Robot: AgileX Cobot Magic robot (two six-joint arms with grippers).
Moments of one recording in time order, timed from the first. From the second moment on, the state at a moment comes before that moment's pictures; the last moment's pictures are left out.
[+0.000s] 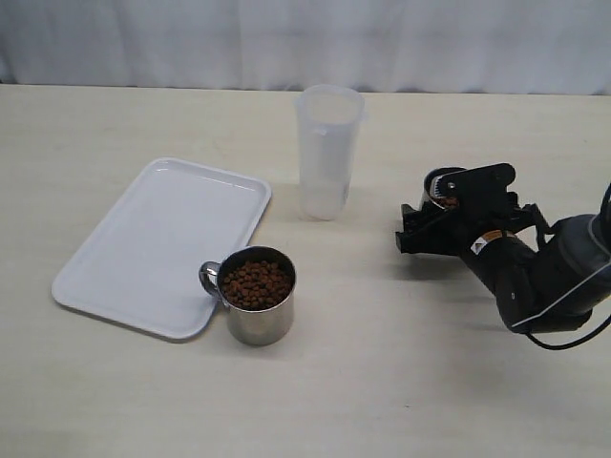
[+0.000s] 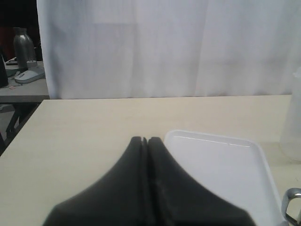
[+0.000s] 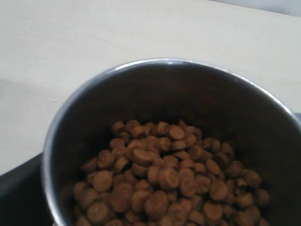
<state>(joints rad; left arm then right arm) -0.09 0.00 0.00 0.02 0.19 -0.01 0.44 2.14 -0.63 0.22 -0.98 -0.20</state>
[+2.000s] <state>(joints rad) -0.09 0.00 0.00 0.02 0.19 -0.01 0.73 1.49 -0.46 0.59 -0.61 -0.65</state>
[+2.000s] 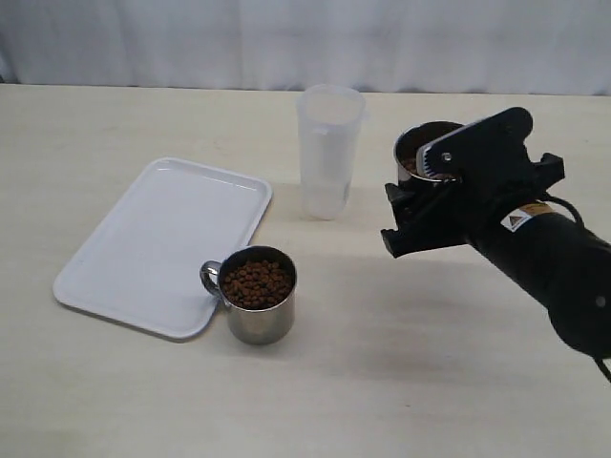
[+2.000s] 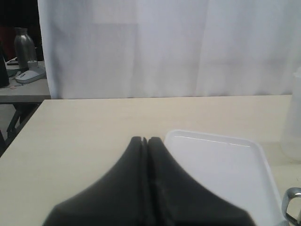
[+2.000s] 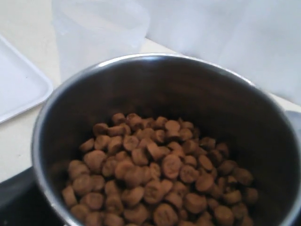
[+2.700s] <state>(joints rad) -0.09 0.00 0.00 0.02 0.19 -0.01 0.46 1.41 -0.57 -0.84 -0.14 0.69</state>
